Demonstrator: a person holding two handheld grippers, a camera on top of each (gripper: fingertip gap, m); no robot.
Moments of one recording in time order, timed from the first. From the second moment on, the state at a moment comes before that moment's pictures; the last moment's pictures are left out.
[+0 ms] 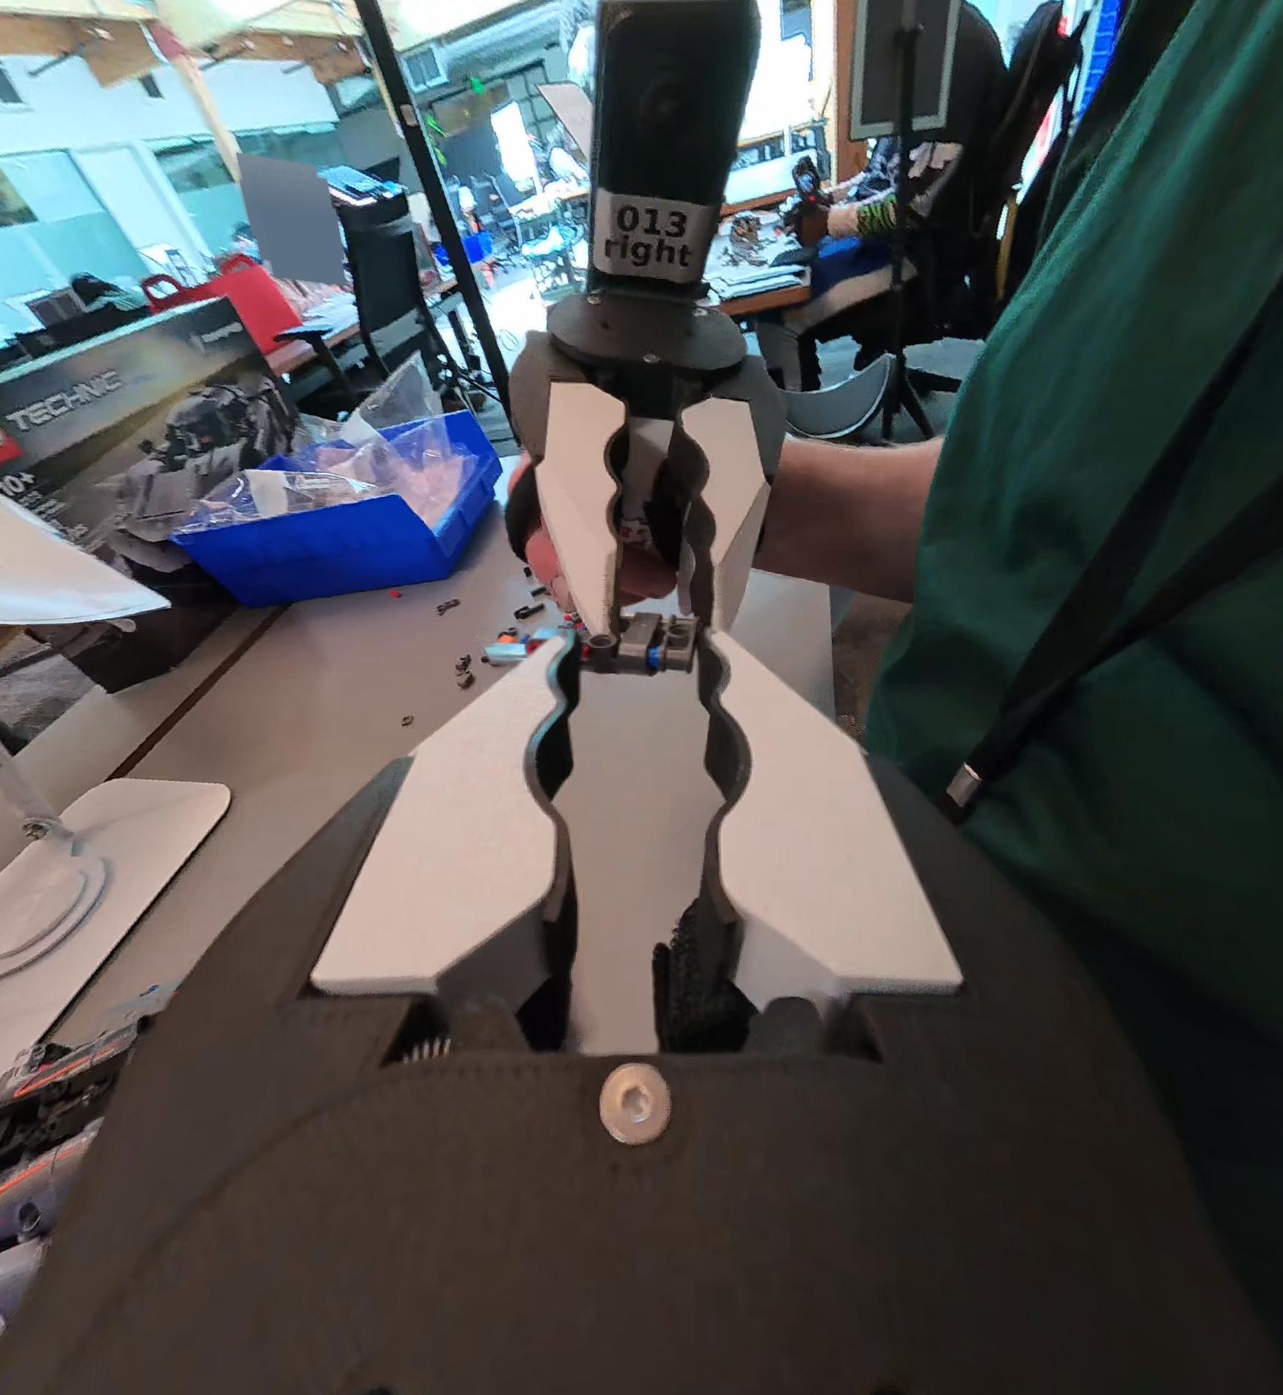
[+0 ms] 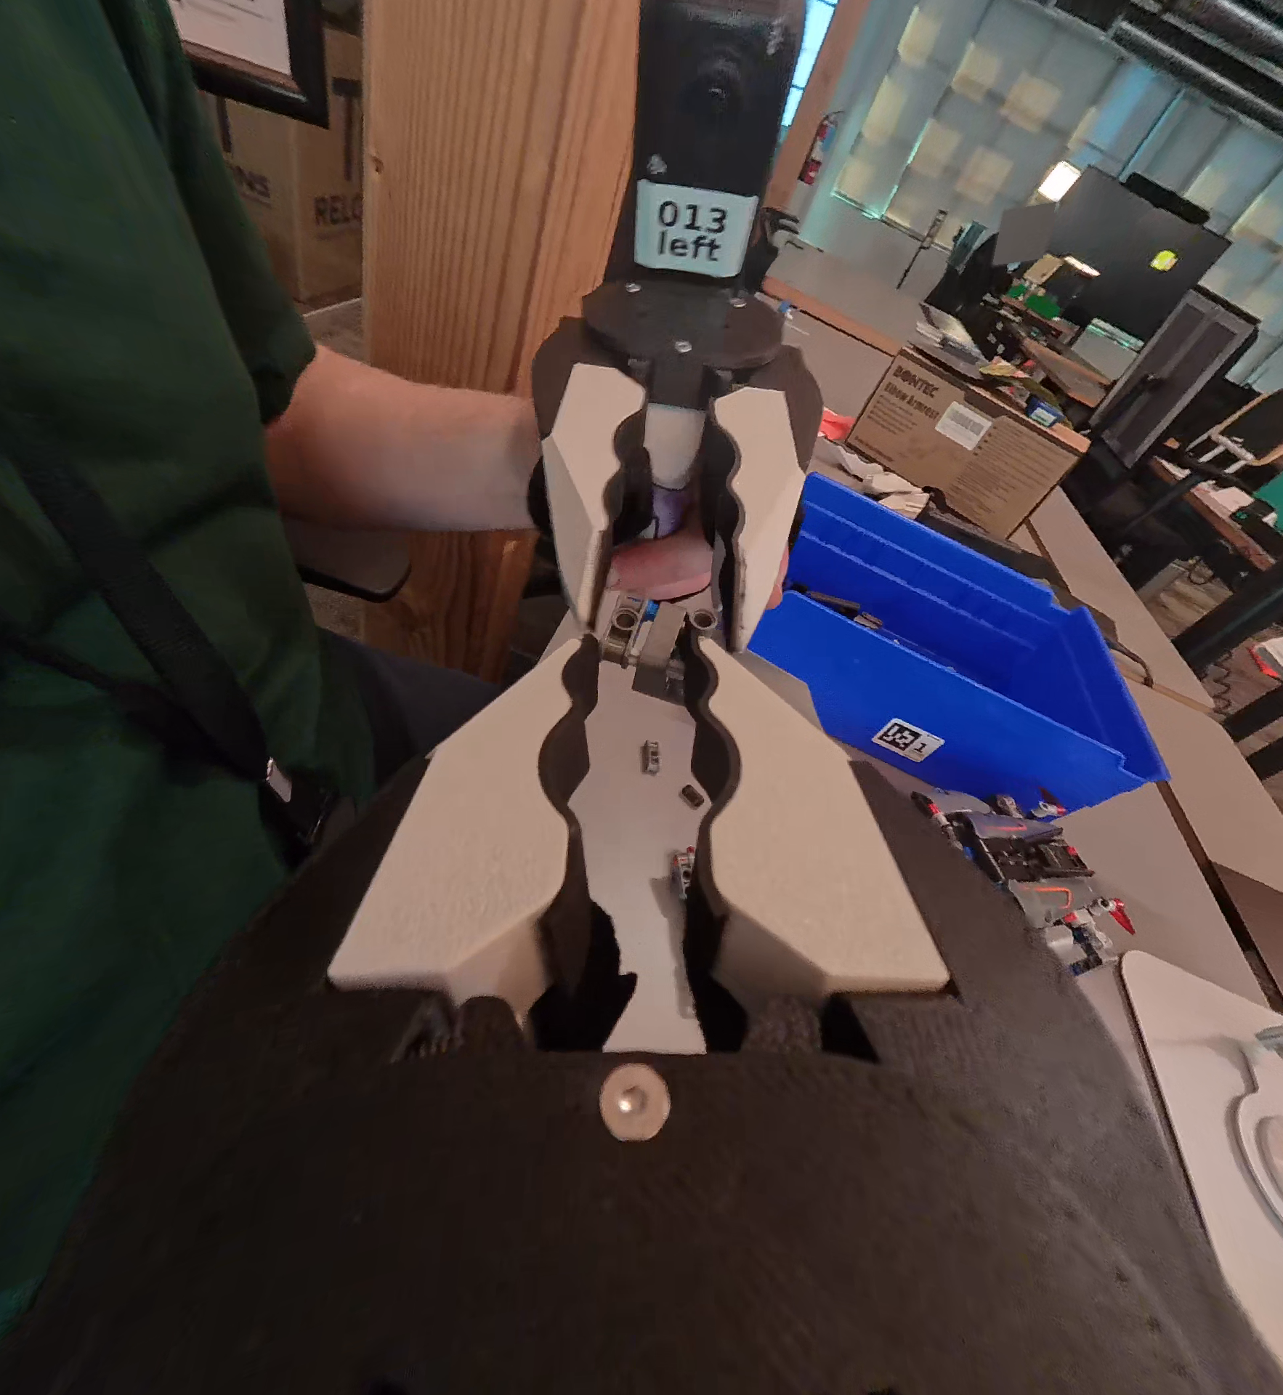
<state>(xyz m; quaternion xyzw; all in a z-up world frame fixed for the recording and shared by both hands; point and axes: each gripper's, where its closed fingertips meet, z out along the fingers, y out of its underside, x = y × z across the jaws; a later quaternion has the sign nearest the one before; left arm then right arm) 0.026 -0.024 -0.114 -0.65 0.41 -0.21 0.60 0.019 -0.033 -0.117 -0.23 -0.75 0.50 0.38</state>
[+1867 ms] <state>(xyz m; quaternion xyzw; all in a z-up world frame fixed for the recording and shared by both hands) -0.009 -0.007 -0.083 -0.63 0.33 -0.21 0.67 -0.015 0.021 -0.084 -0.33 -0.66 0.50 0.45</state>
